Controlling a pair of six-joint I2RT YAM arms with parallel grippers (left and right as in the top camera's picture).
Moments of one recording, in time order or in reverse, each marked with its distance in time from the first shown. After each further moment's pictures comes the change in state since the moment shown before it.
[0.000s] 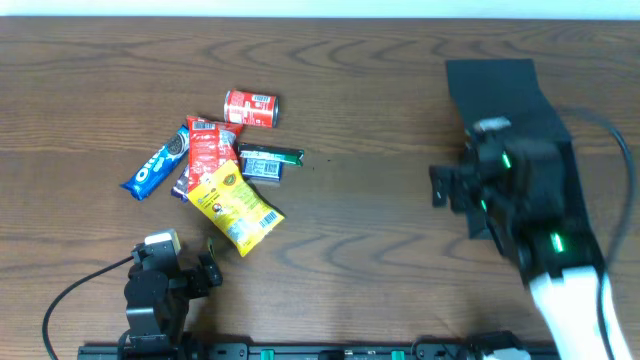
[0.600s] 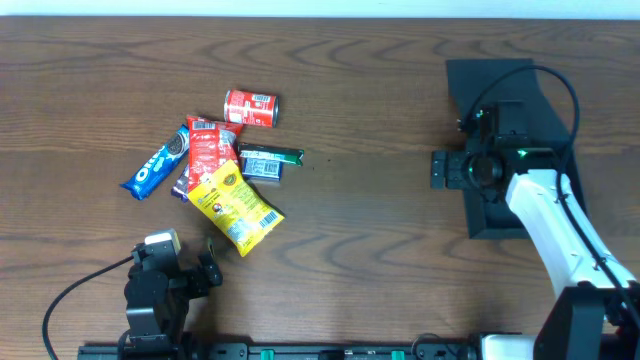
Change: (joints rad) left arm 0.000 0.000 0.000 0.000 0.000 0.000; right arm -0.126 0.425 0.047 0.014 0.012 0.035
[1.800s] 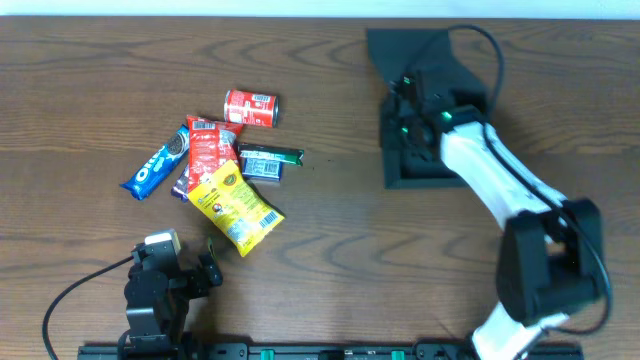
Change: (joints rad) left arm 0.000 0.000 0.000 0.000 0.000 0.000; right arm 0.277 0.354 0.333 0.139 -0.084 0.218
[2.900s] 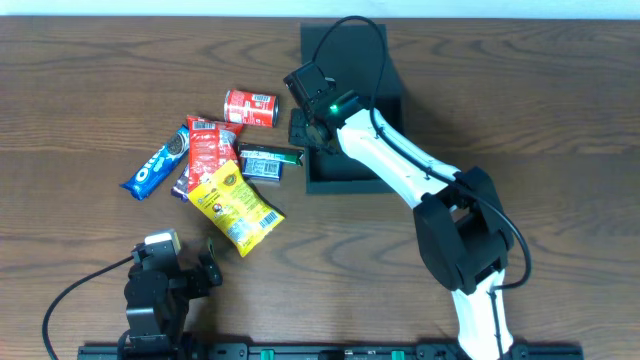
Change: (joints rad) left arm 0.000 0.000 0.000 0.000 0.000 0.000; right arm 0.327 0.288 0.396 -0.160 0.140 0.382
